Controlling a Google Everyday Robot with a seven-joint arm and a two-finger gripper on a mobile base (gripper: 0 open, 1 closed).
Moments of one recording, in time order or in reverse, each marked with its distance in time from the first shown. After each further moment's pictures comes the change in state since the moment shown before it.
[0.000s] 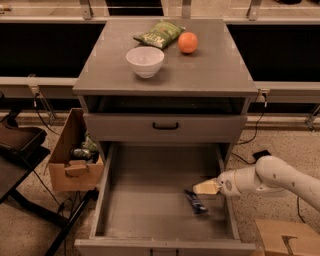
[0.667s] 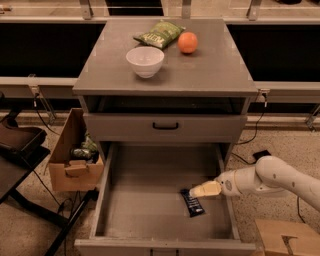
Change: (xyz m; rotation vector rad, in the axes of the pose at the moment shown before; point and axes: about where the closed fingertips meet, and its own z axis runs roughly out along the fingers) arm 0.000 0.000 0.000 0.000 0.000 0.000
